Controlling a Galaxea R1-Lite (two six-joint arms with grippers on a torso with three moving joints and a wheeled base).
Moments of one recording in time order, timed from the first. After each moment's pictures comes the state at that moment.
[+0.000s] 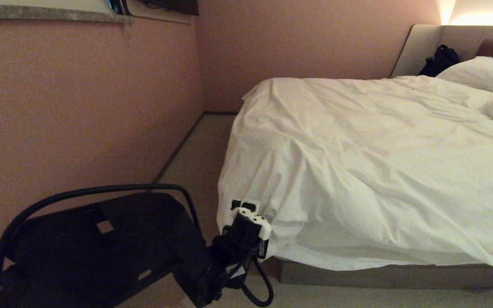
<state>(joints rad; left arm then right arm) -0.78 2.35 -1.02 -0.81 0.45 -0.22 0.00 0.00 0.00 0.00 0.00 0.00</state>
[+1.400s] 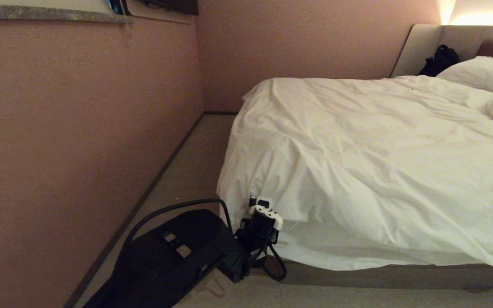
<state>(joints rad) -0.72 2.71 -1.53 -0.75 0.46 -0.16 0.00 0.00 0.00 0.00 0.00 0.00</state>
